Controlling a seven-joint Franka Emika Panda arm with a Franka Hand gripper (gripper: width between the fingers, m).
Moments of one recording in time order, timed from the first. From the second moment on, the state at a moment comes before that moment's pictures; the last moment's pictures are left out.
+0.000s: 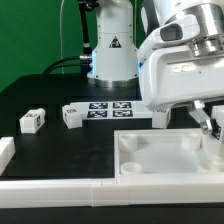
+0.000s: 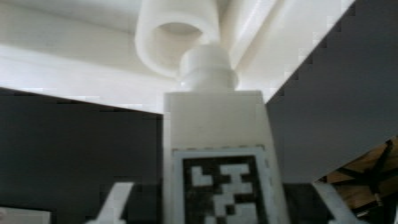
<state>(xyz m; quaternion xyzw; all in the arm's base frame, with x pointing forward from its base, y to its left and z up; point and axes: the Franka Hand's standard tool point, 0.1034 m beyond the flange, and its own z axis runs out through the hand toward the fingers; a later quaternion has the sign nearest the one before) 0.625 0.126 0.083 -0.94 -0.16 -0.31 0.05</state>
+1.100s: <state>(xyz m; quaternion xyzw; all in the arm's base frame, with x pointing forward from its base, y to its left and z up) 0.624 0.119 0.084 -0.94 -0.15 -0.31 0.04</state>
